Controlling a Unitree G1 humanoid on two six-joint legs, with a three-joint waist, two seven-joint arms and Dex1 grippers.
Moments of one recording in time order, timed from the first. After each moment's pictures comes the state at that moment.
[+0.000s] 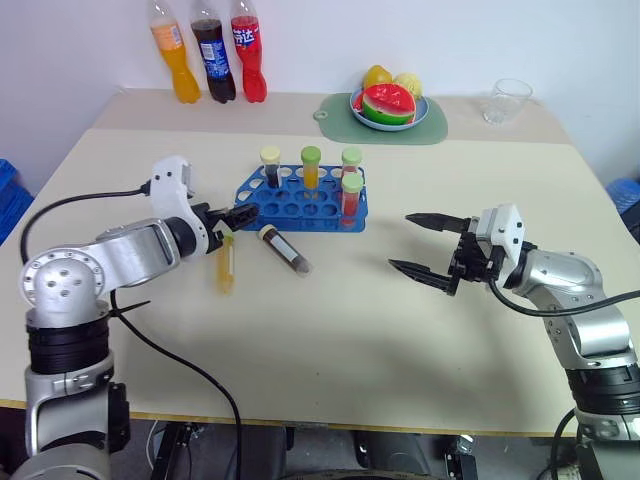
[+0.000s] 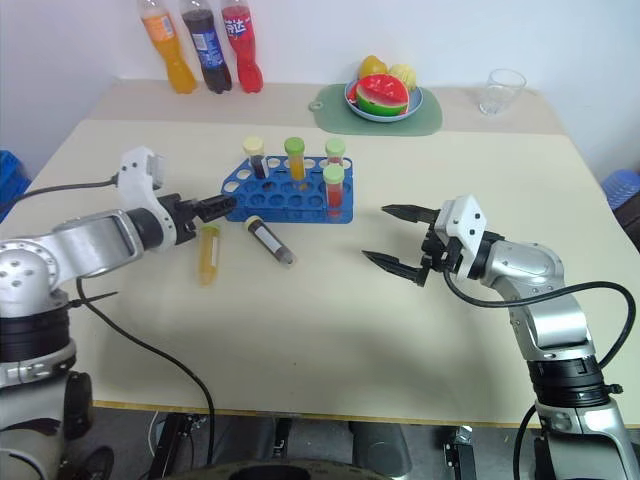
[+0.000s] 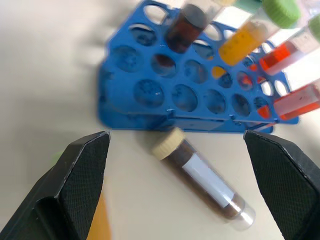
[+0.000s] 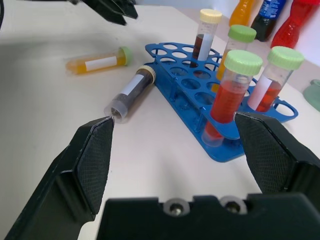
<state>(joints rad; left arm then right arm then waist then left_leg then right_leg) -0.55 0.67 0.26 -0.19 -1.63 1.20 0.69 -0.29 -0.68 -0.05 -0.14 0.41 0.17 1.02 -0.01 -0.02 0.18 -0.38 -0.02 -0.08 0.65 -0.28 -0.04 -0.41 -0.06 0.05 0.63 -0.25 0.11</state>
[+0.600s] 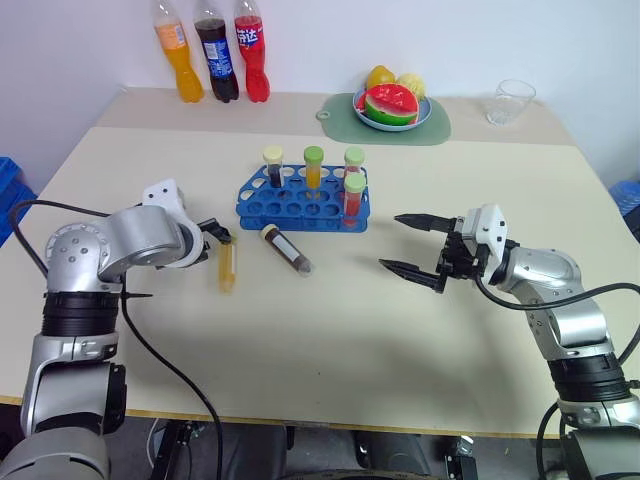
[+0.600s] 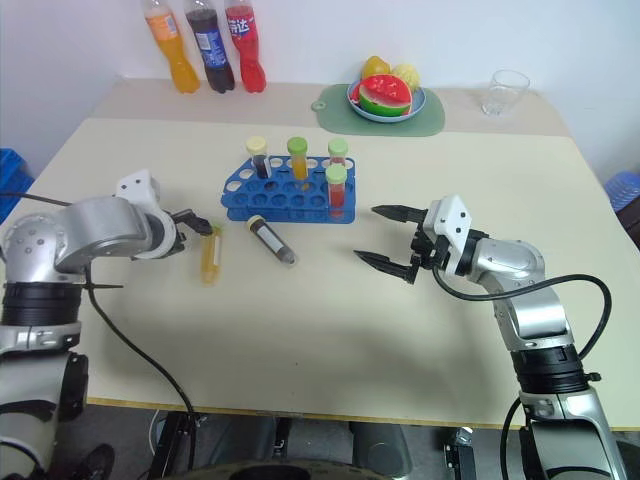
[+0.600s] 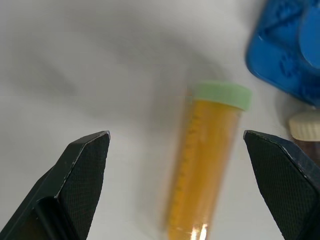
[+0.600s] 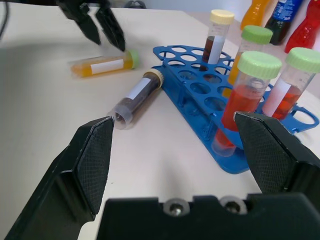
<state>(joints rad) -0.71 0.65 0.07 0.17 -1.96 1.13 1.36 -0.30 -0.65 -0.02 -0.08 0.41 0.13 1.07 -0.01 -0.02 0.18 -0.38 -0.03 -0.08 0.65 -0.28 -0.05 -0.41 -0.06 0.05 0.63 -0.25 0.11</state>
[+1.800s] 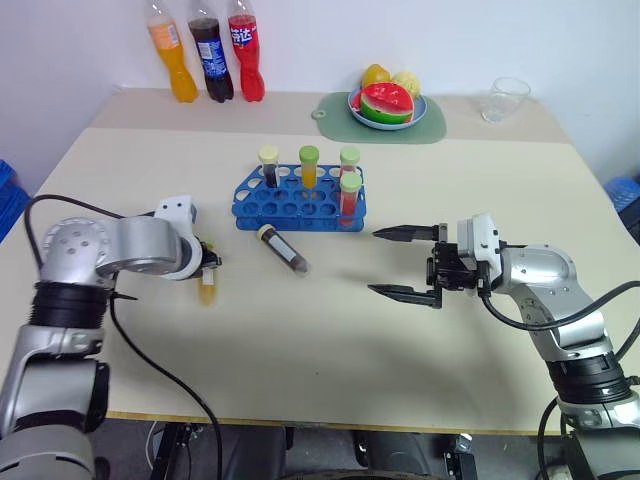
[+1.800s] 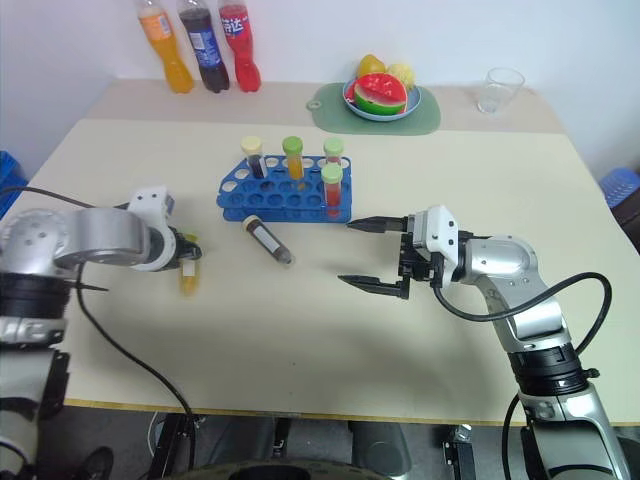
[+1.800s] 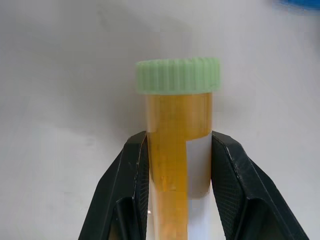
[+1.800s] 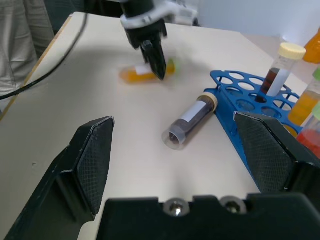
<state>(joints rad) -0.66 0.85 0.01 0.00 -1.77 1.28 0.94 -0.36 -0.65 0.05 -0.12 0.43 0.11 1.19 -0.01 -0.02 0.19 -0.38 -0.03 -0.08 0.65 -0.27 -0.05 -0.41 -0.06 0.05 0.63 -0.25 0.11</state>
